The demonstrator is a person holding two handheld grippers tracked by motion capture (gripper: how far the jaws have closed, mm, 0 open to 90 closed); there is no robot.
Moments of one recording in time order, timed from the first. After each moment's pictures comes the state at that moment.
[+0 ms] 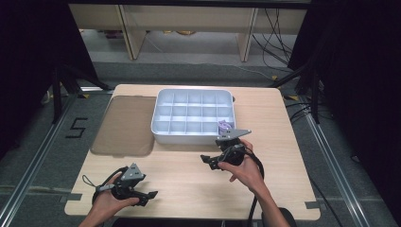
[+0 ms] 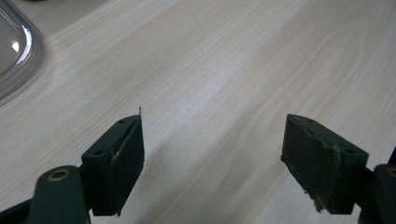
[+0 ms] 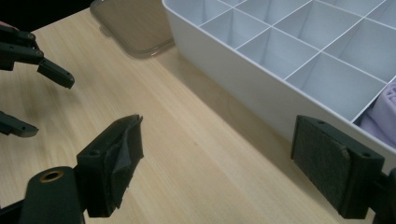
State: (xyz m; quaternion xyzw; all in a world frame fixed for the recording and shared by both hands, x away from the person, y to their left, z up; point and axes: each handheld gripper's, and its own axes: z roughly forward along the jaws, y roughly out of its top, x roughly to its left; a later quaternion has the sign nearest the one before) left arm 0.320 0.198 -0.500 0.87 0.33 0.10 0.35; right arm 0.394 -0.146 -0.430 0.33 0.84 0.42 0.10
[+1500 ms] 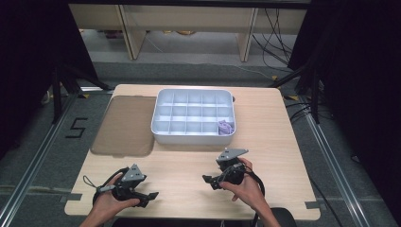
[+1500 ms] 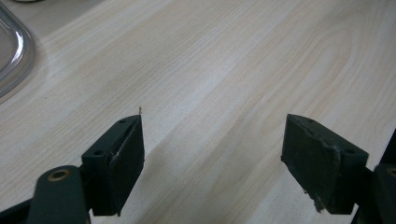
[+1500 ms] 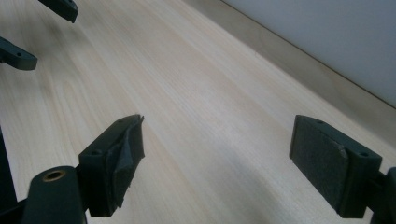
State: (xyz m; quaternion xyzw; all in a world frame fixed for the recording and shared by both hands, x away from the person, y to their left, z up) left arm 0.317 0.196 -0.500 0.87 0.32 0.10 0.35; right arm 0.362 -0.151 -0.475 0.33 0.86 0.38 0.08
